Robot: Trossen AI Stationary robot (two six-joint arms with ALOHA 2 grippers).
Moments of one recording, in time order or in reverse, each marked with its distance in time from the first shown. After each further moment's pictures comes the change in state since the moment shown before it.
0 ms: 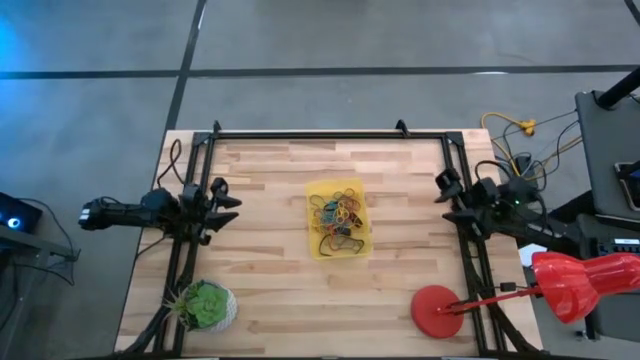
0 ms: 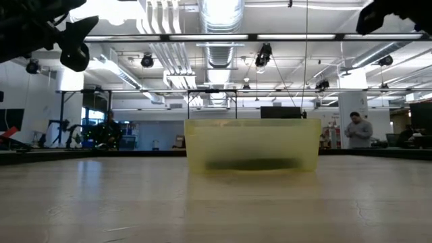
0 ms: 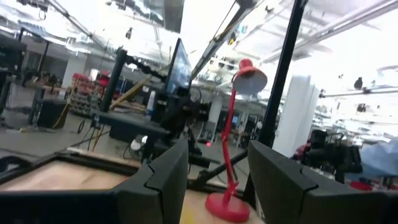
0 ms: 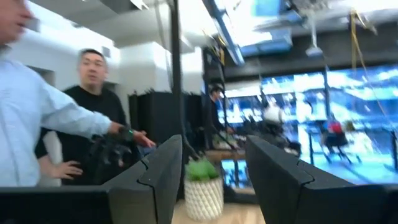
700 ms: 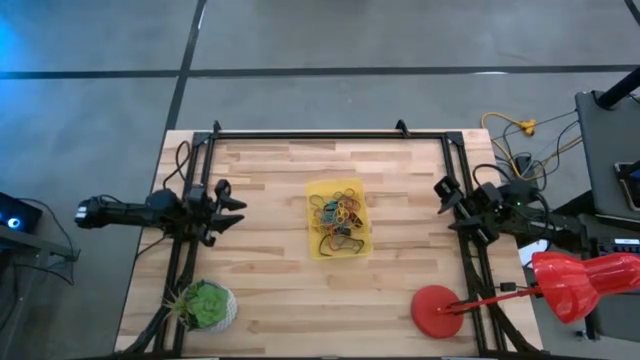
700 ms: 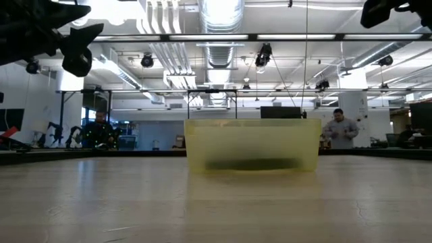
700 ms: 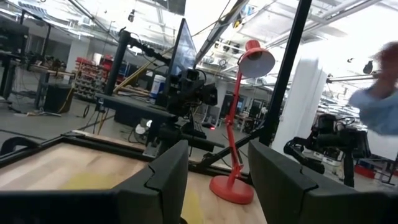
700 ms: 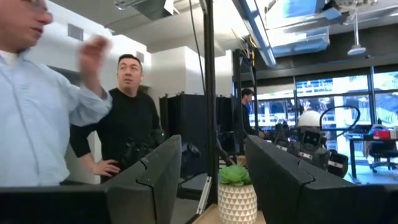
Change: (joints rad) left arm 0.000 0.071 0.000 -0.008 0.000 0.000; right arm 0.141 -0.014 -0.003 0.016 0.000 0.000
